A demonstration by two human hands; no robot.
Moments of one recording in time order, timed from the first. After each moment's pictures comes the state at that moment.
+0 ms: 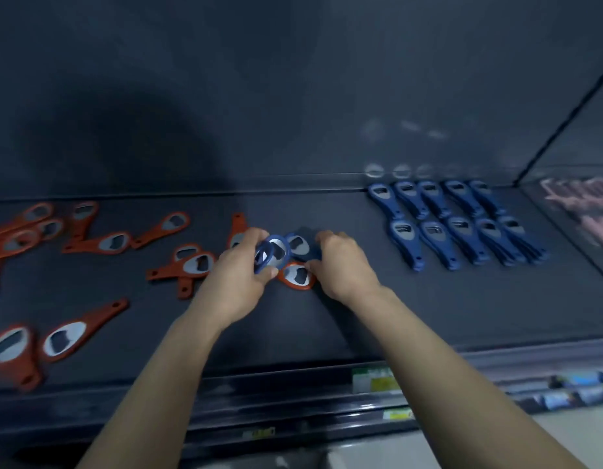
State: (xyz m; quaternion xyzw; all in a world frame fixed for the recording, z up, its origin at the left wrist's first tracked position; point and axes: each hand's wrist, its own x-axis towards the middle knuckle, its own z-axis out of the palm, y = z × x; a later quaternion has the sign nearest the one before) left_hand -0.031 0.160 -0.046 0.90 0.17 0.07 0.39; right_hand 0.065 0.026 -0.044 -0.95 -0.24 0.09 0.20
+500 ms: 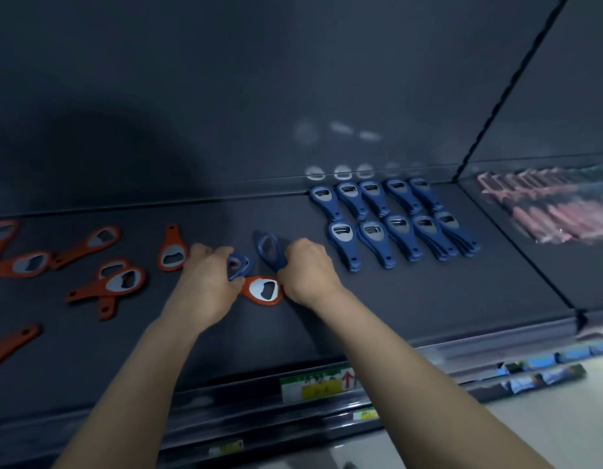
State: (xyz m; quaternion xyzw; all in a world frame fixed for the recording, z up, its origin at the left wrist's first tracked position) left_hand 0.006 0.113 -0.049 0.93 0.23 0.02 0.28; right_hand 0.082 -0.017 -0.035 -0.94 -0.16 0.18 0.26
